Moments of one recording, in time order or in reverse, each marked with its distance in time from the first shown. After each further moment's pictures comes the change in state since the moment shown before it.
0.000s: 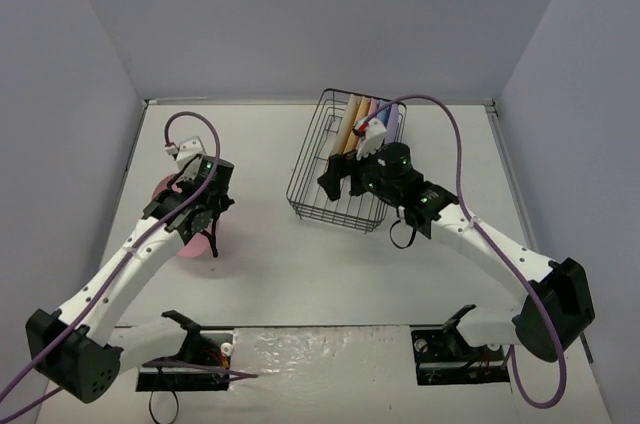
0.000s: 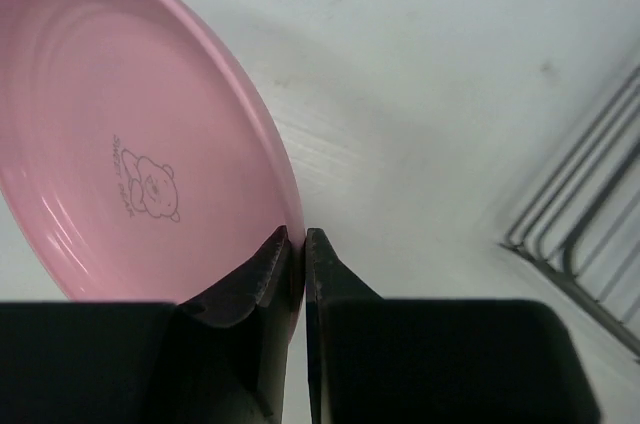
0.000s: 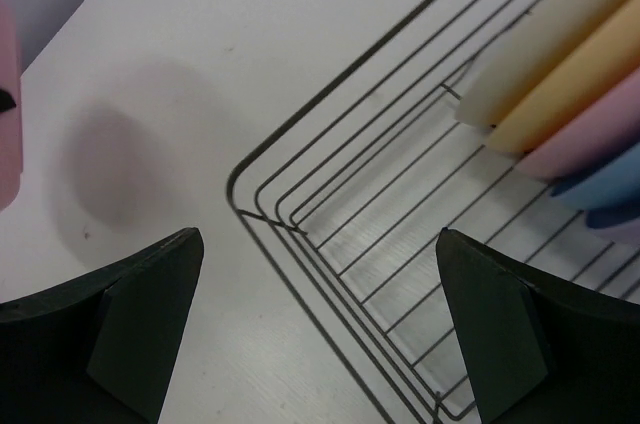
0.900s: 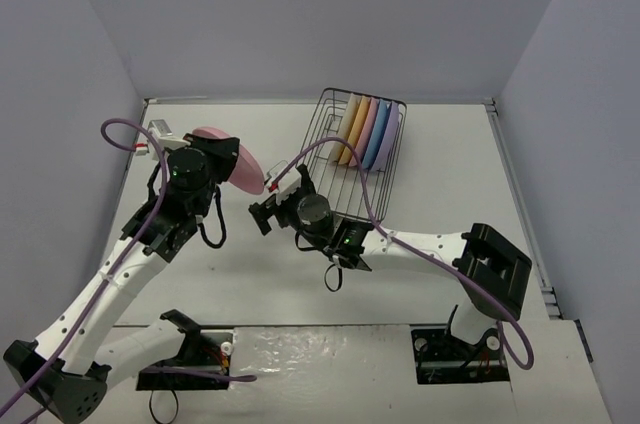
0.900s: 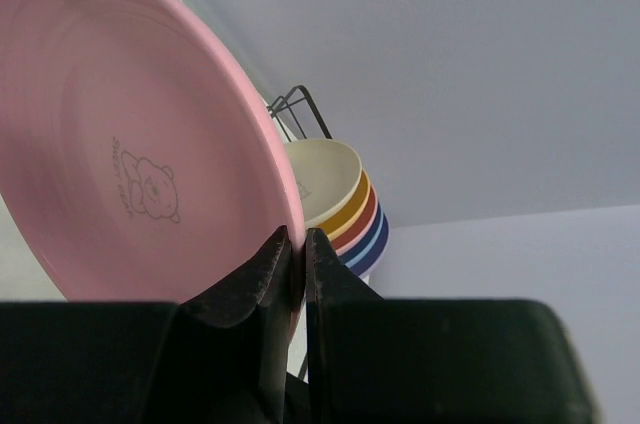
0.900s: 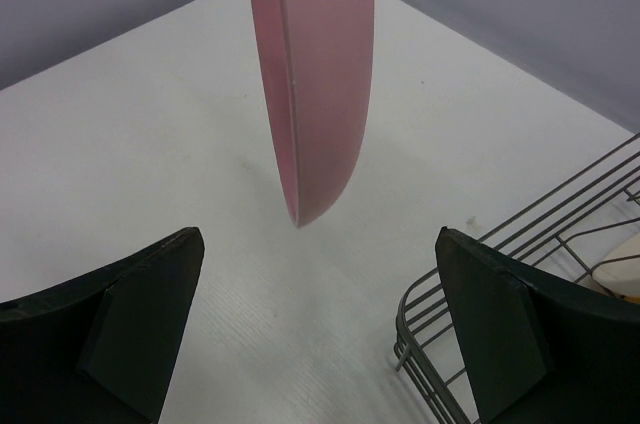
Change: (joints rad) left arm -0.047 -0.158 0.011 0.499 0.078 -0.426; right arm 0.482 0.327 0.010 0.531 0.438 -0.273
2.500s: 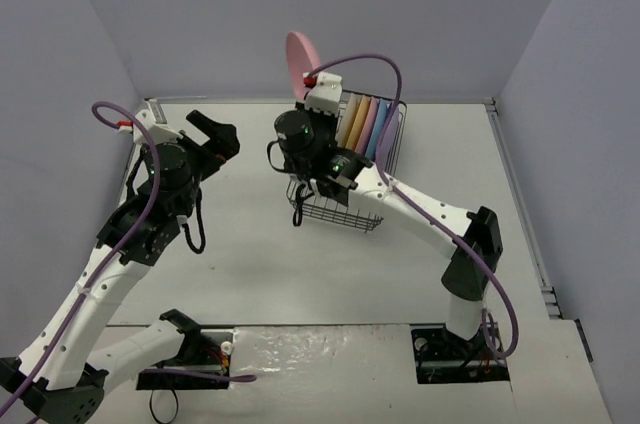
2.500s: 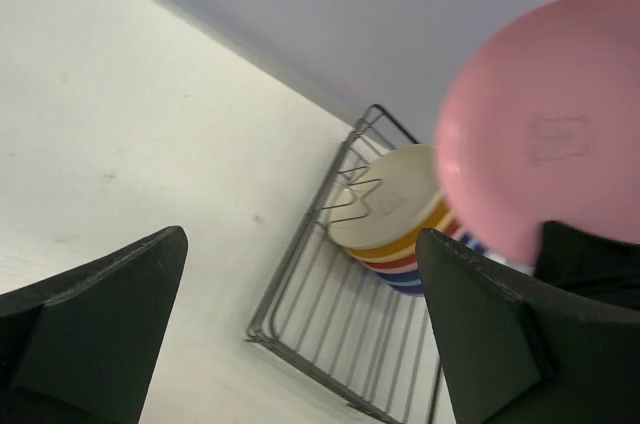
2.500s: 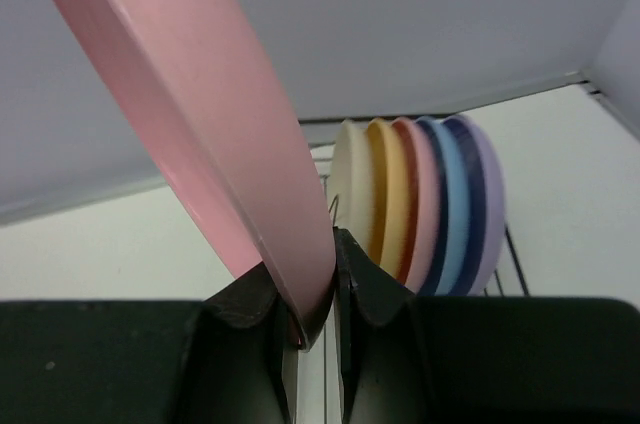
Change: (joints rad) left arm -0.002 -0.029 0.149 -0.138 -0.013 0.395; right arm -0.117 0.181 0.709 -0.583 0.862 0.285
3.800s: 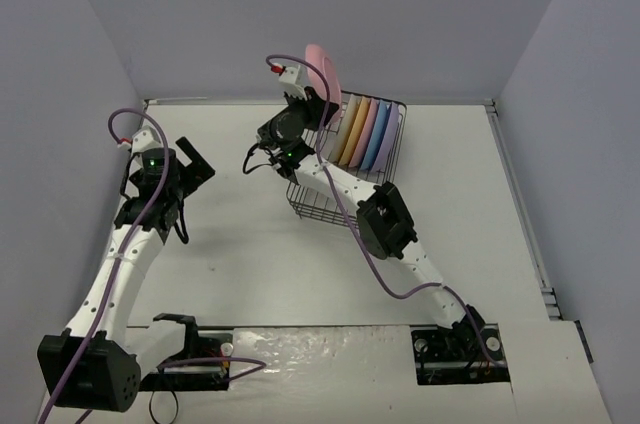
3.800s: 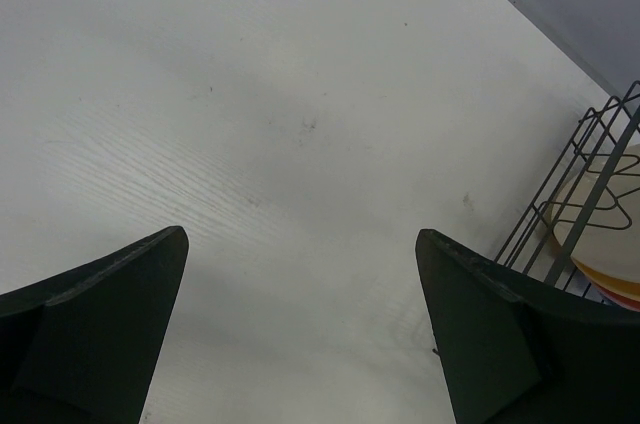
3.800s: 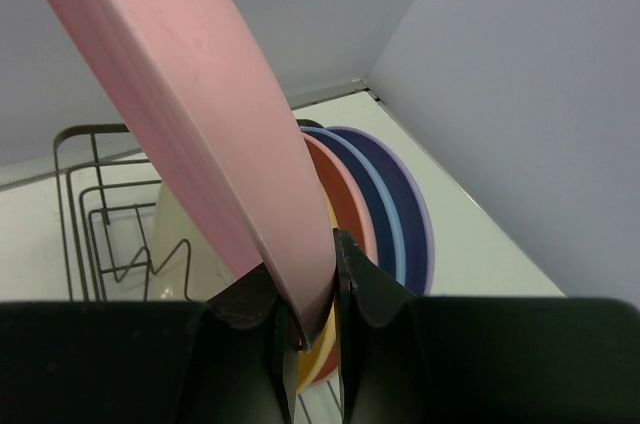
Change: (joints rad) left arm 0.432 0.100 -0.285 0.029 0.239 0.142; right arm -0.148 0.742 0.594 1.057 0.370 -1.371
